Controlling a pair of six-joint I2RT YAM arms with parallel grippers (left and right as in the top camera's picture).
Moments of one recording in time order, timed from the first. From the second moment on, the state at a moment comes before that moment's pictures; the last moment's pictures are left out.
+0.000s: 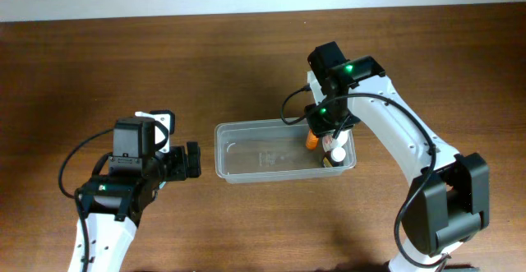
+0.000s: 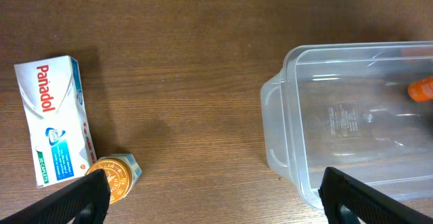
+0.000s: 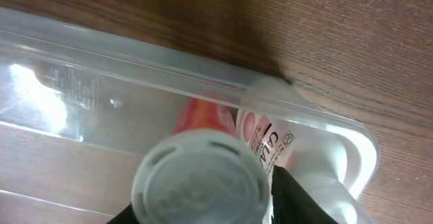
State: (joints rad) left arm -0.12 1.07 0.89 -0.78 0.08 -0.14; right arm 0.34 1.85 1.54 -1.18 -0.05 0.08
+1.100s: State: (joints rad) left arm -0.09 1.10 1.01 -0.98 0.05 -0.16; right arm -0.21 1.51 1.90 -1.51 -0.11 0.09
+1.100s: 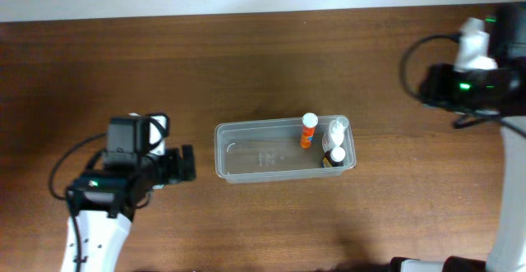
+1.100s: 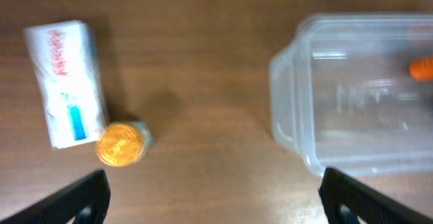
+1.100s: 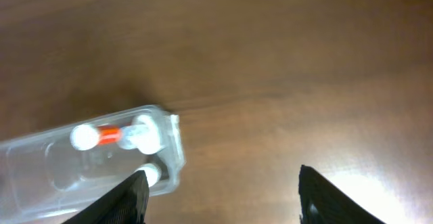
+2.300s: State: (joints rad) left arm 0.25 1.86 1.18 -0.87 -0.03 -0.18; right arm -0.29 1.51 1.53 -1.43 -0.23 0.02
